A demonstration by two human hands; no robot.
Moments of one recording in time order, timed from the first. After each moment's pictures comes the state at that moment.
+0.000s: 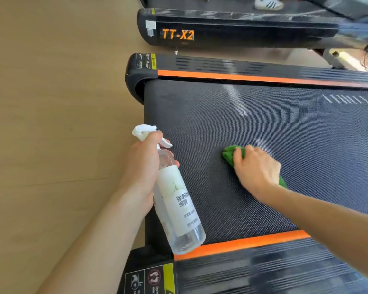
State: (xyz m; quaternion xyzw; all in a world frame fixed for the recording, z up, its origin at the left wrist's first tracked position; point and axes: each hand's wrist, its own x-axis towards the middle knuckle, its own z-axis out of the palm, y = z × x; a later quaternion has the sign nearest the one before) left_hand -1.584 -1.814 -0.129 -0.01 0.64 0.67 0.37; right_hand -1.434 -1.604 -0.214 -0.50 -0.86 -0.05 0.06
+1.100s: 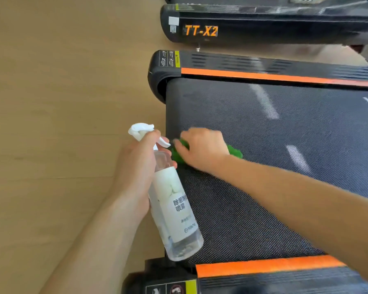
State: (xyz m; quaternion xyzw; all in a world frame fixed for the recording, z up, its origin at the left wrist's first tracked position) left_hand -1.621 -1.835 -0.137 -0.04 0.65 0.68 0.33; right_hand -1.592 -1.667 -0.217 -0.16 -0.98 0.00 0.15
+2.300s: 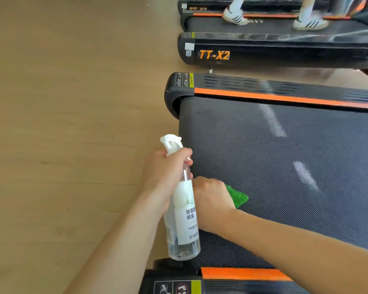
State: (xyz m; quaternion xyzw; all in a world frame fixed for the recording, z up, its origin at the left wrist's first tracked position) left_hand -1.612 -1.828 -0.136 0.01 0.70 0.64 0.31; right_hand -1.528 -1.731 -0.227 -0.02 -0.99 -0.02 0.15
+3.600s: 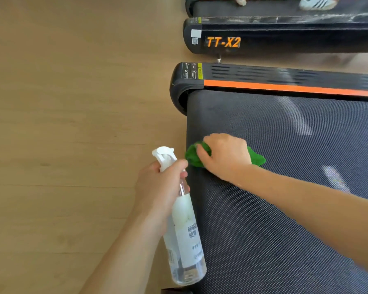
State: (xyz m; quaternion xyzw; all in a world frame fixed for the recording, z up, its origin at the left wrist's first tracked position) left_hand -1.638 -1.828 -0.169 -0.06 0.72 0.63 0.29; right_hand -1.616 -1.639 -0.225 -0.19 -0.97 0.01 0.17
